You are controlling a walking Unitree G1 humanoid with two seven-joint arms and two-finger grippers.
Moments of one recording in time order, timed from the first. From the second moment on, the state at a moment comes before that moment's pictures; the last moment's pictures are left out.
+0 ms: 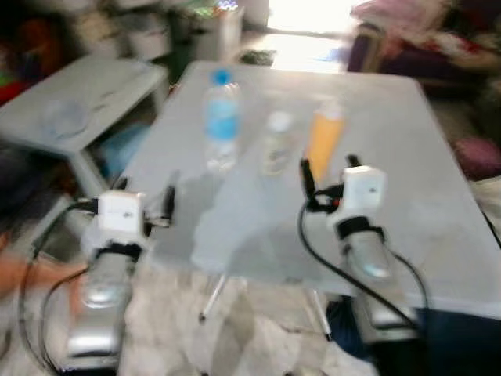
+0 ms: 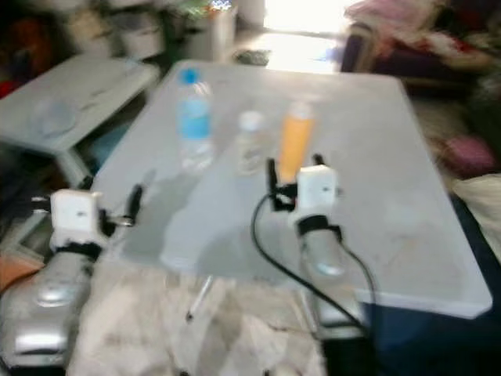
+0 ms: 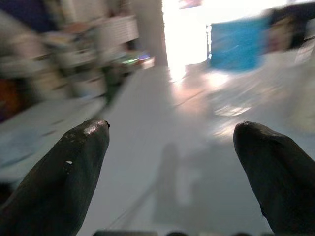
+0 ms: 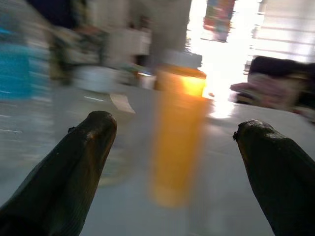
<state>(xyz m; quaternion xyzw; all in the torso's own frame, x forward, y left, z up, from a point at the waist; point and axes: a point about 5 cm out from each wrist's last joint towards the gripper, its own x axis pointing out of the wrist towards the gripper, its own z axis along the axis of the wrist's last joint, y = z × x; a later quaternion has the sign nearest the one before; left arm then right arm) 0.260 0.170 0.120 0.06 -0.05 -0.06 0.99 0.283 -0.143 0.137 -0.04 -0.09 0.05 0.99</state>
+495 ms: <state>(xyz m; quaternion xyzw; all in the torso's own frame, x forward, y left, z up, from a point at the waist) 0.260 0.162 0.118 0.06 -0.06 -0.08 0.99 0.287 -0.142 0.135 -0.04 -0.08 0.05 0.99</state>
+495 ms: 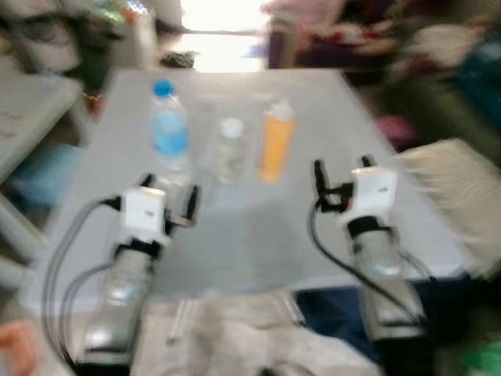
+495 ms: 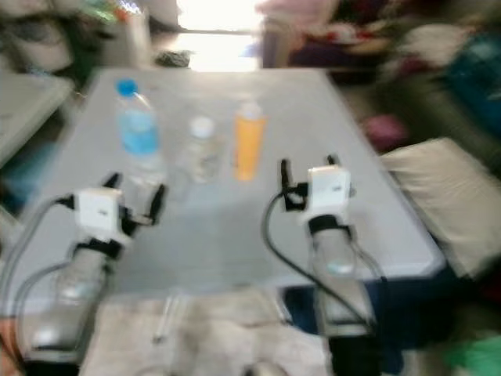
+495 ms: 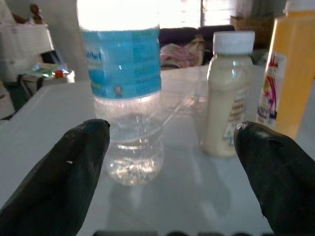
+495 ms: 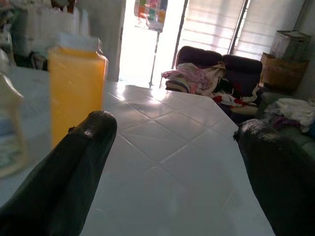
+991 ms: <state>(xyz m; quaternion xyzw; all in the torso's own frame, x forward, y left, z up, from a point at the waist) 0.252 0.166 0.118 0.06 -0.05 -0.08 0.99 0.314 -0.138 0.150 -0.05 -0.10 0.10 0.99</state>
